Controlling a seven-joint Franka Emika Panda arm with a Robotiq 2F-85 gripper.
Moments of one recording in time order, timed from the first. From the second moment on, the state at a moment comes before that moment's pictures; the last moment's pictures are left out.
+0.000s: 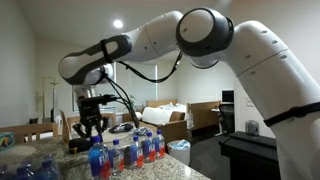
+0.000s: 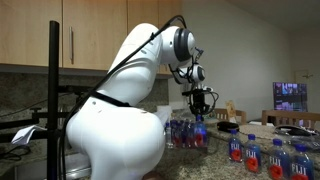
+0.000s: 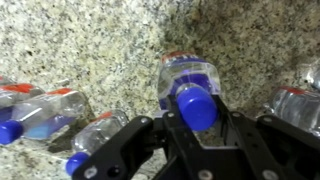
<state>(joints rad) 0.25 0.46 0.14 -1.42 -0.13 1.70 0.36</state>
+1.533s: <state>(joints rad) -0.24 0.27 -0.16 -1.67 0.04 1.84 -0.23</state>
